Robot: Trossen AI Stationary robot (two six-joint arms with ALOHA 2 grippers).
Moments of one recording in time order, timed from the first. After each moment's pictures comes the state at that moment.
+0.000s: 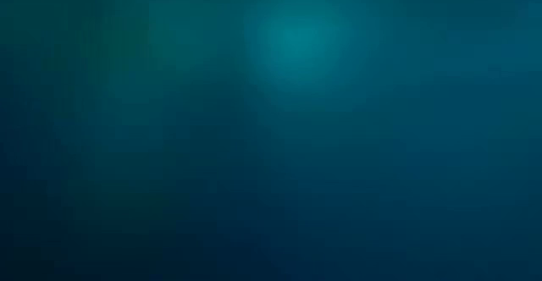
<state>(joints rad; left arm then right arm) -0.97 2.00 1.17 0.72 -1.34 -0.05 0.80 0.87 0.32 0.05 0.71 0.54</state>
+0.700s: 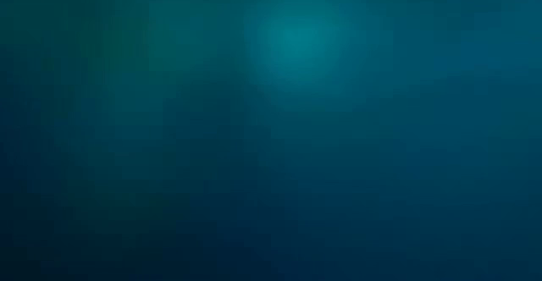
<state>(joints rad) -0.94 2.00 1.17 0.73 -1.34 0.00 0.73 1.32 0.34 0.62 0.67 0.25</state>
